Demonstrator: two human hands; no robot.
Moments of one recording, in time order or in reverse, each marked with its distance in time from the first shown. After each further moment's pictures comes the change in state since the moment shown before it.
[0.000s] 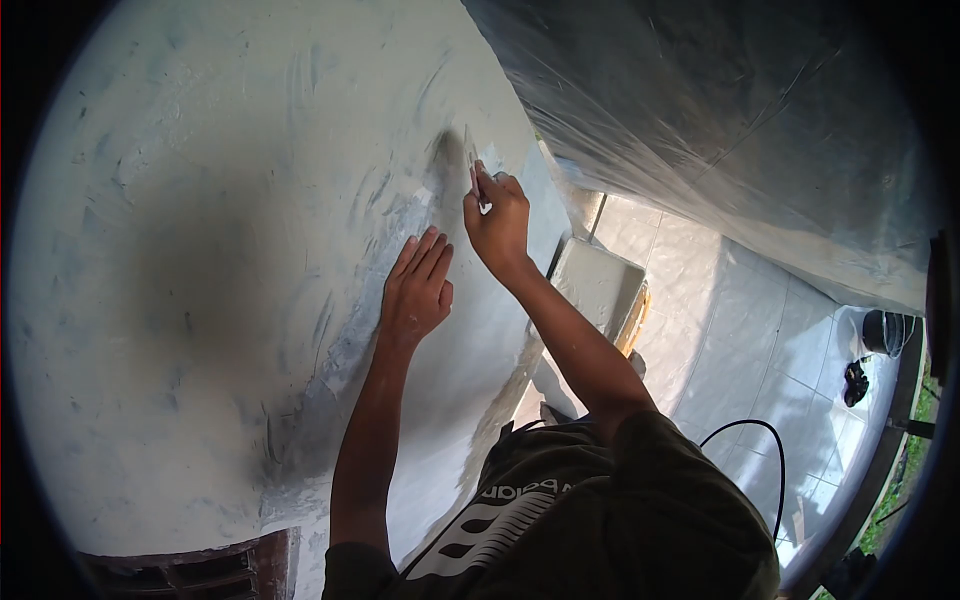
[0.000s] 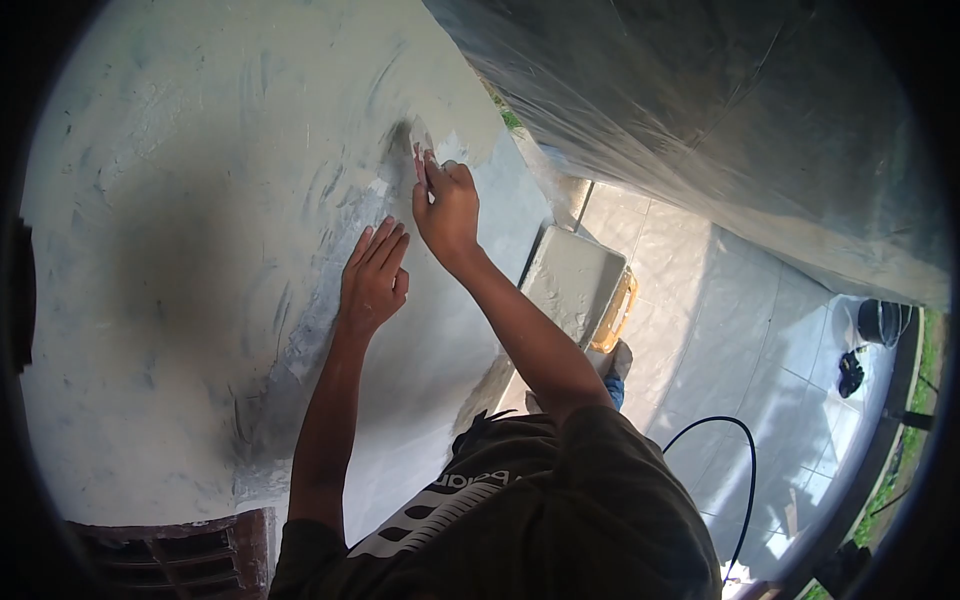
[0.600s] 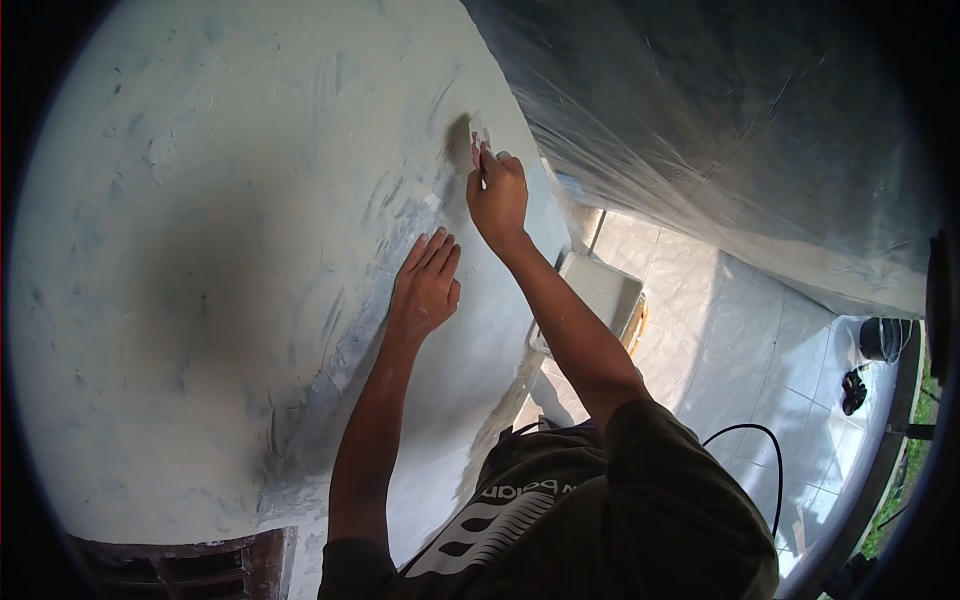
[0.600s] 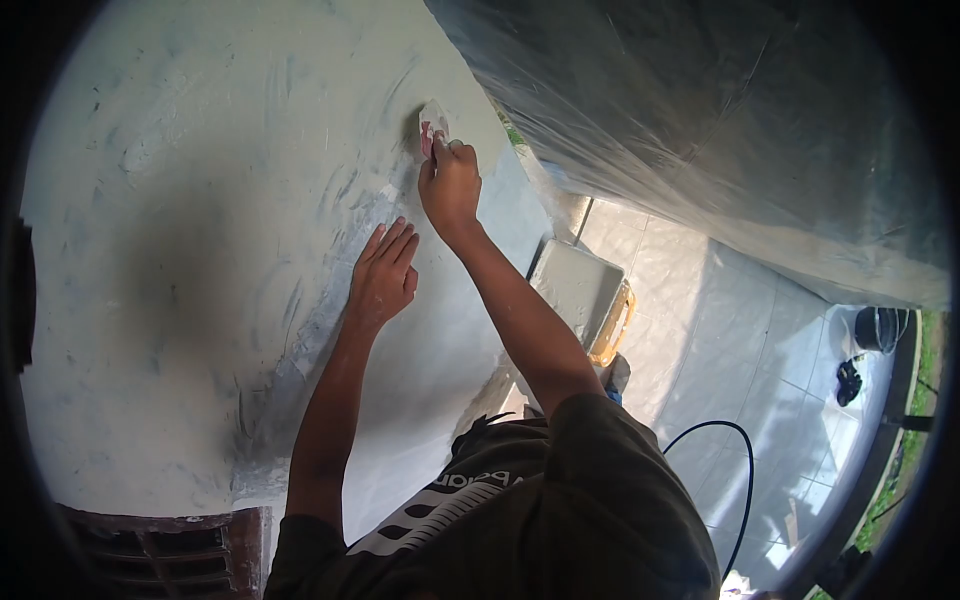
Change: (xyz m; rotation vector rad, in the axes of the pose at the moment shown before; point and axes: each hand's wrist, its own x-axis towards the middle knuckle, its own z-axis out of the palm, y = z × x) left_hand 0.007 -0.002 0.000 0.043 -0.026 0.039; right_hand 0.034 -0.003 0.014 -0.106 0.034 -0.007
